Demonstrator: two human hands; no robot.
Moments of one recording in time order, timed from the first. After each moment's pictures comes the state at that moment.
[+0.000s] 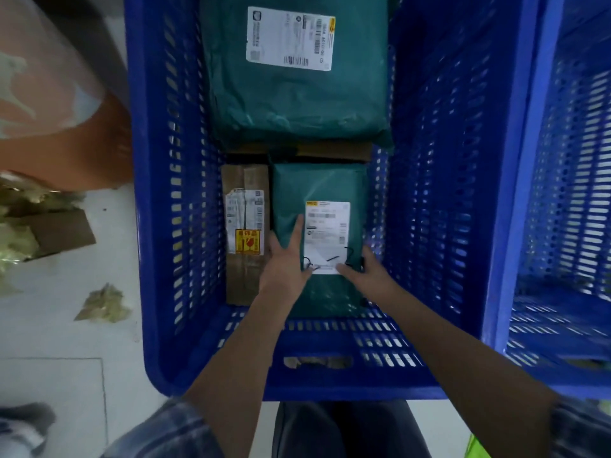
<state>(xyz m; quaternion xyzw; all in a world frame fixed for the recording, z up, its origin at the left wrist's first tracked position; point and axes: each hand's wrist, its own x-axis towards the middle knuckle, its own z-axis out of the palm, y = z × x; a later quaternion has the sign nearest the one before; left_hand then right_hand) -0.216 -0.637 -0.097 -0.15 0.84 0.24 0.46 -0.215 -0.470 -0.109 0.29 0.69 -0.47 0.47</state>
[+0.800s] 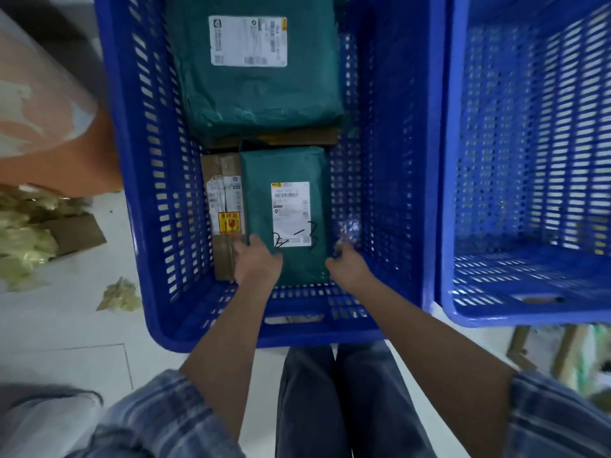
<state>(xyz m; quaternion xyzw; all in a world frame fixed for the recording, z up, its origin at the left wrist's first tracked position) -0.199 -0.633 -0.050 -0.29 0.81 0.20 0.47 -0.189 -0.473 -0.065 0.28 0.73 -0.35 0.52</state>
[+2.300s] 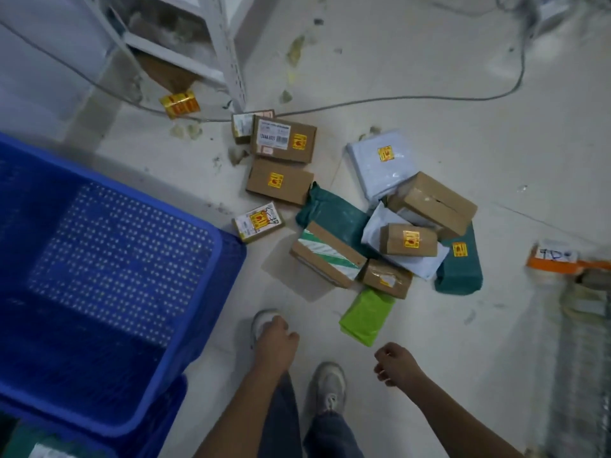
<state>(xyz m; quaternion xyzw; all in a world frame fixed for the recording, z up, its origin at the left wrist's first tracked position) 0.027 -0.099 0.066 0.18 0.80 0.06 0.56 0.241 -0.027 0.075 0.73 0.36 -0.54 0.20</state>
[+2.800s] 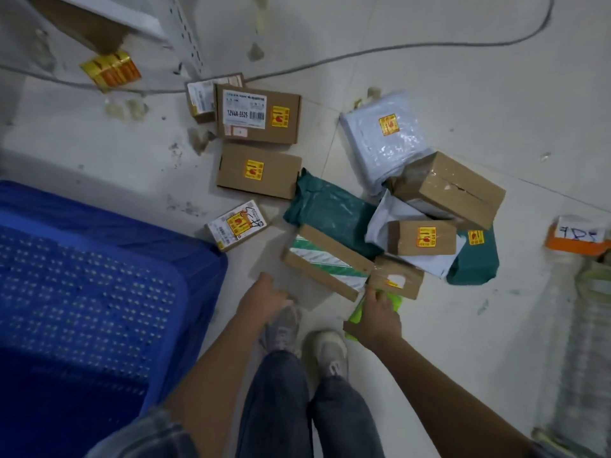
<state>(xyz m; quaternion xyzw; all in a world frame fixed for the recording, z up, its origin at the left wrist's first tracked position) -0.054 0.026 -0.048 0.20 0.76 -0.01 0.62 0.144 0.067 -0.005 0.63 0.59 -0.34 0.36</state>
